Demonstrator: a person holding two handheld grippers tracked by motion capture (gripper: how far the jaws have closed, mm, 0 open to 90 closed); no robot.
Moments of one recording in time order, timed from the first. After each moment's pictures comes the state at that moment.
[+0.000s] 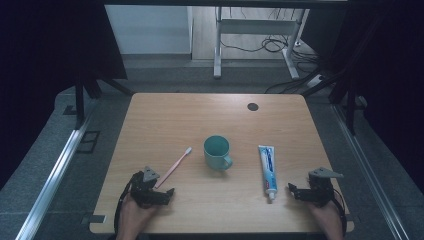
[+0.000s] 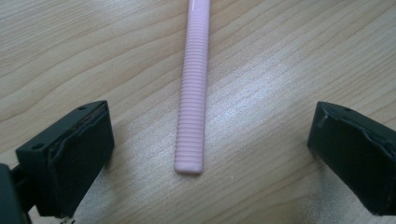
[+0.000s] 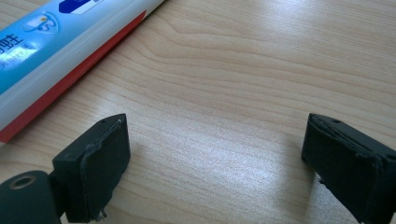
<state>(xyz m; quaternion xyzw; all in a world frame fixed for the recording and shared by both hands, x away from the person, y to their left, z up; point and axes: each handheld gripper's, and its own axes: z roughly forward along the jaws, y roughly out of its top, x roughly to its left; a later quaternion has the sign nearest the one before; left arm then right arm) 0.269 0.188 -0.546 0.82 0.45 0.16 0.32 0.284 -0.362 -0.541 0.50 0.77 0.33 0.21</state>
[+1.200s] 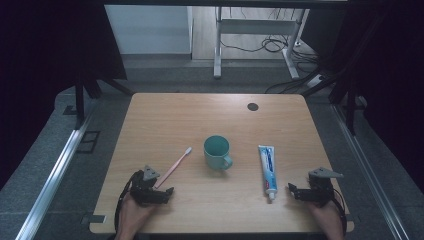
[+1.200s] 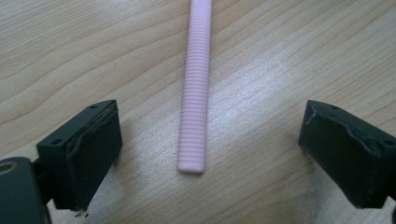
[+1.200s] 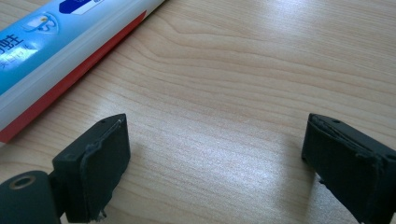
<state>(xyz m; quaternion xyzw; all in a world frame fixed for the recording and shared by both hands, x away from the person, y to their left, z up) 0.270 0.188 -0.541 0.82 0.45 0.16 0.31 0.284 -0.362 -0.541 0.50 0.77 0.33 0.21</state>
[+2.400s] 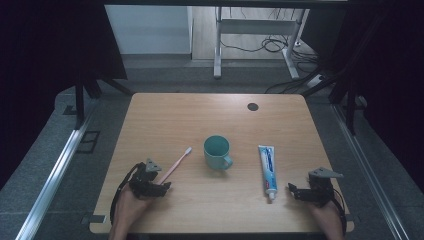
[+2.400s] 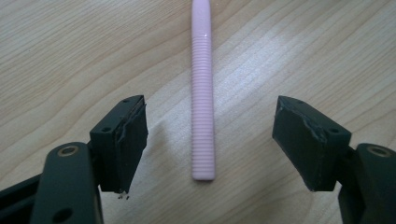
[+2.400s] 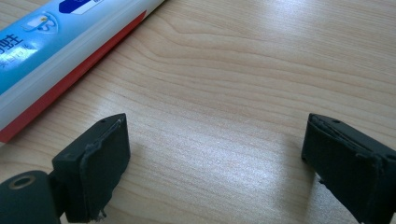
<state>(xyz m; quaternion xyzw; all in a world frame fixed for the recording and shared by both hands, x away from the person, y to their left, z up) 0.287 0.187 -0.516 0.85 0.43 0.14 0.26 0.284 -0.362 -0.541 0.50 0.77 0.33 0.21</state>
